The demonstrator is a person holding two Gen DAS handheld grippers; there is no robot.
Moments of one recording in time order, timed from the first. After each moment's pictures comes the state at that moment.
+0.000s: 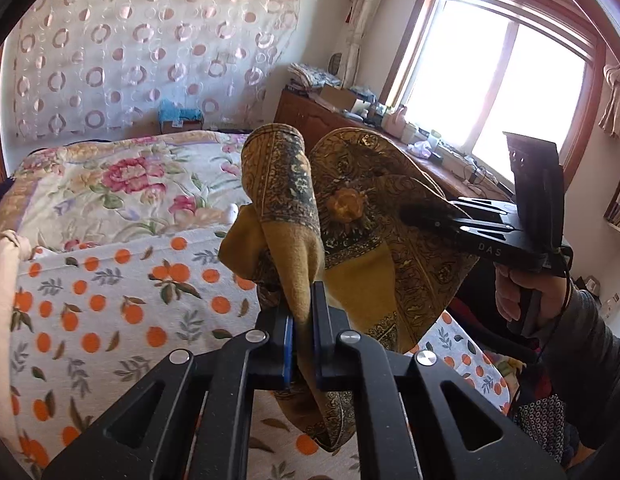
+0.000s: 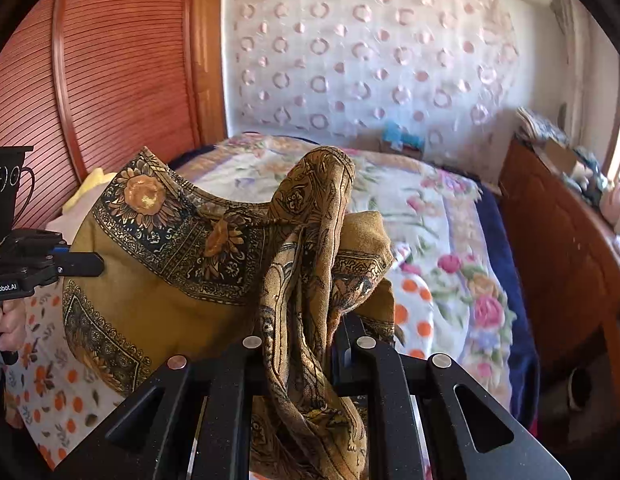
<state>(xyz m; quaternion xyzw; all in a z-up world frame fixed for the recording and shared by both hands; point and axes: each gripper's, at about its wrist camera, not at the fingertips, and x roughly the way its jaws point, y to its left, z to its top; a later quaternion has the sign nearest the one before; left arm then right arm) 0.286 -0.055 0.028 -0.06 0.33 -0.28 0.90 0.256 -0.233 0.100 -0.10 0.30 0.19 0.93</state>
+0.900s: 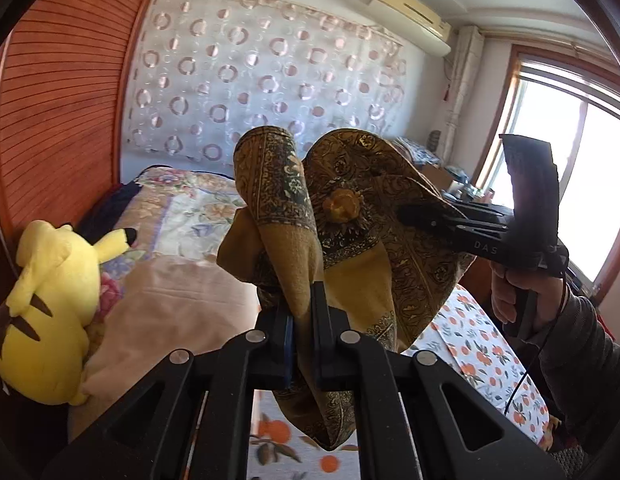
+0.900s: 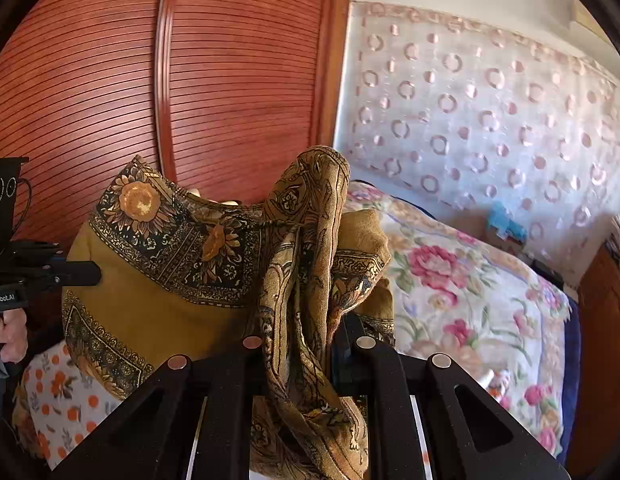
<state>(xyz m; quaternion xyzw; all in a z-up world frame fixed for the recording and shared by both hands) 0.243 0.172 0.048 -0.13 0.25 -0.11 0.95 0.348 -0.068 0.107 -0.17 0.22 0.35 0.89</state>
